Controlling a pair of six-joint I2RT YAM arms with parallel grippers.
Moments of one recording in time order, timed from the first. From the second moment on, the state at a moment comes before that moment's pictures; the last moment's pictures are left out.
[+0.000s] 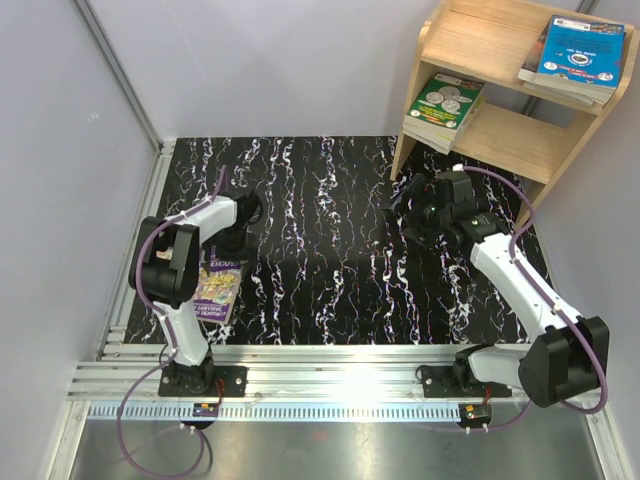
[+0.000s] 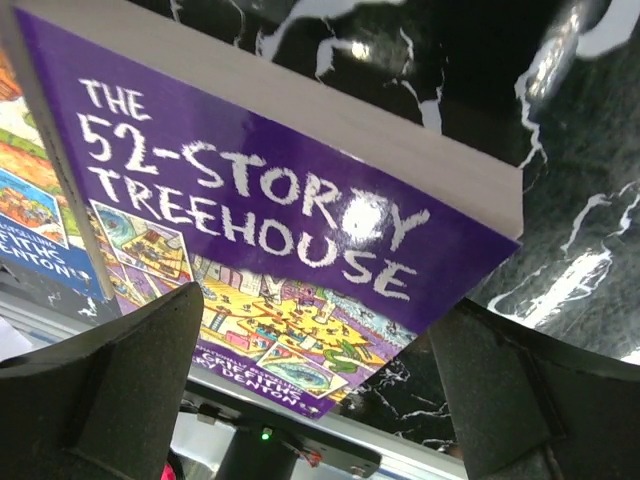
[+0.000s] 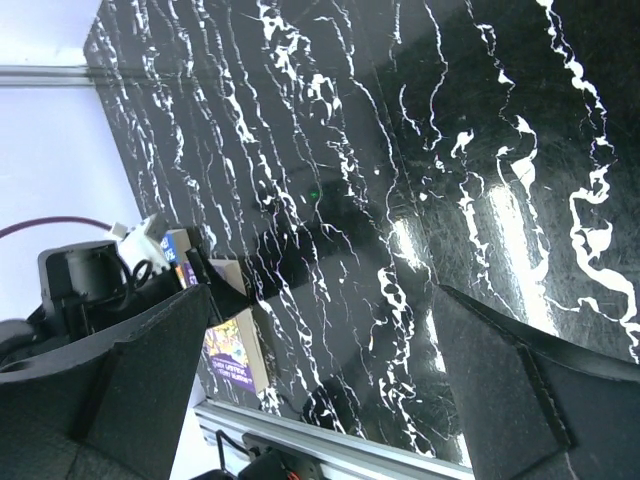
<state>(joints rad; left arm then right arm) -0.25 1.87 1.23 -1.01 -0.30 -0.37 0.30 1.26 1.04 -0.46 -0.13 0.99</state>
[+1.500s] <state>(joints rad) -0.39 1.75 1.34 -0.66 0.59 -0.62 0.30 1.21 0.67 -0.42 -0.33 0.93</state>
